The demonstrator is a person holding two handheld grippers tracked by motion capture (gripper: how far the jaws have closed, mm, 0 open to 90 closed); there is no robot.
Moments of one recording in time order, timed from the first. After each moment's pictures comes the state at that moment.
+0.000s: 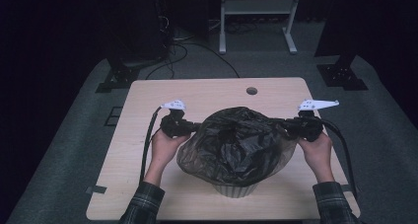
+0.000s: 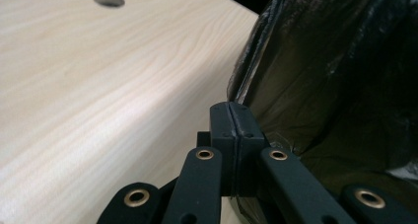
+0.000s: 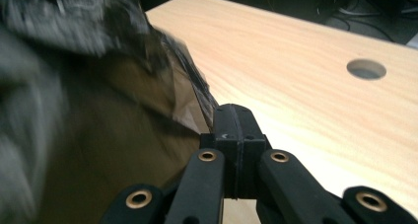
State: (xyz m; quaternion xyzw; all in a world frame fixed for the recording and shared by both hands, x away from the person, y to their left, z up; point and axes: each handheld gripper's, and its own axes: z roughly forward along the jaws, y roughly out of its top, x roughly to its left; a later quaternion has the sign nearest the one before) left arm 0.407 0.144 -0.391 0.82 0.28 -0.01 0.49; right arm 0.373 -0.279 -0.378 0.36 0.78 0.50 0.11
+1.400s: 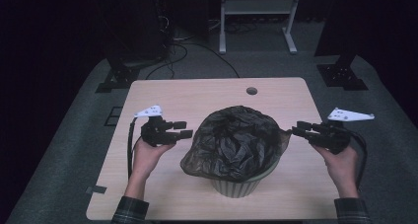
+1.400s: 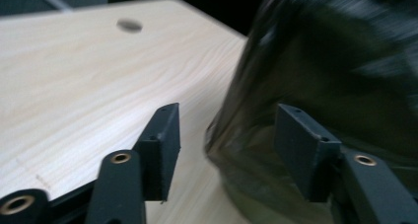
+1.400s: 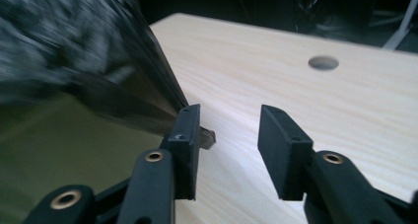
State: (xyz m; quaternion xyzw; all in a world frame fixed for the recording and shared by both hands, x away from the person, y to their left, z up) left arm 0.369 0.196 -0.372 0.77 0.29 0.02 0.56; right arm 0.333 -0.336 -0.371 0.38 0.74 0.54 0.14
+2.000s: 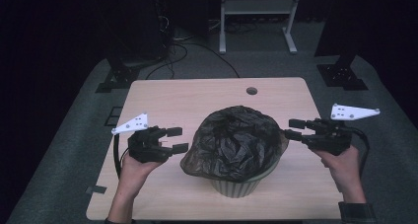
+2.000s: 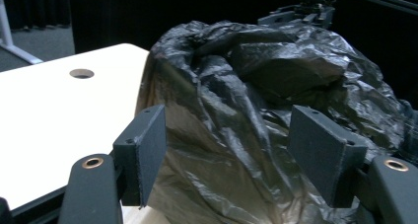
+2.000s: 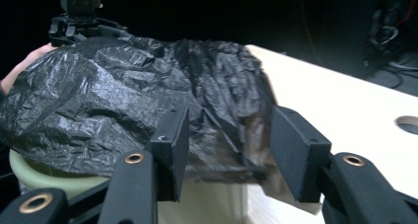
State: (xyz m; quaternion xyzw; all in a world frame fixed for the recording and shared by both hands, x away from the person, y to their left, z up) left arm 0.309 0.197 -0.340 0.75 0.22 0.01 0.62; right arm 0.311 -0.302 -0.327 0.27 0.76 0.59 0.08
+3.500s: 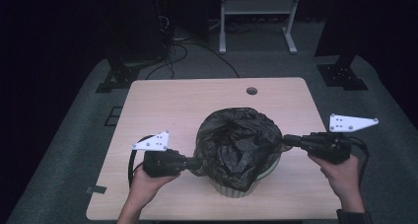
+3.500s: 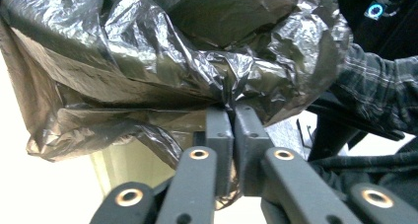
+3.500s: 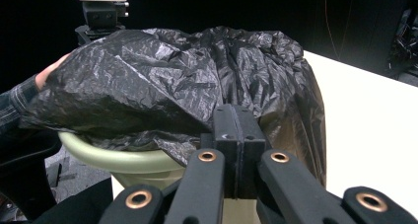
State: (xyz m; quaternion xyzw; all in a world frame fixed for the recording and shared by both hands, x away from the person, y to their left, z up) left arm 0.288 0.167 -0.362 0.81 0.11 -0.04 0.58; right arm 0.287 -0.297 -0.332 0.24 0.77 0.59 0.07
